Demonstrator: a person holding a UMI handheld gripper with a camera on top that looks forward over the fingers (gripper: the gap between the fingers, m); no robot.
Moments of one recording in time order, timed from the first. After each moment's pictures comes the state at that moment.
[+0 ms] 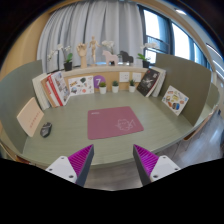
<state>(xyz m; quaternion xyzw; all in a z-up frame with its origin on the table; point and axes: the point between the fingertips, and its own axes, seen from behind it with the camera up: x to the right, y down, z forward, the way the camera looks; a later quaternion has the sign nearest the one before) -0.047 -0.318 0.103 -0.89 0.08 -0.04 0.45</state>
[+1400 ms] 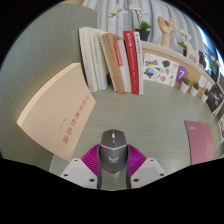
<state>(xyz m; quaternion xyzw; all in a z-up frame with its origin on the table) -0.401 -0.108 -0.012 -0.93 -0.09 0.04 0.35</state>
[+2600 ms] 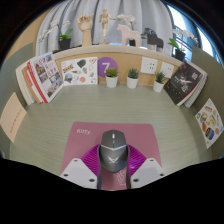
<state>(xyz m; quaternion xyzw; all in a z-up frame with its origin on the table) -0.012 -0.071 0.005 -0.93 -0.02 0.00 0.38</state>
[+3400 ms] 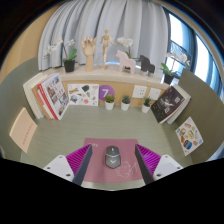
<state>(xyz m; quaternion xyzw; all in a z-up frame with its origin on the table) -0.026 -0.111 0.161 -0.91 -0.01 -0.05 0.41</state>
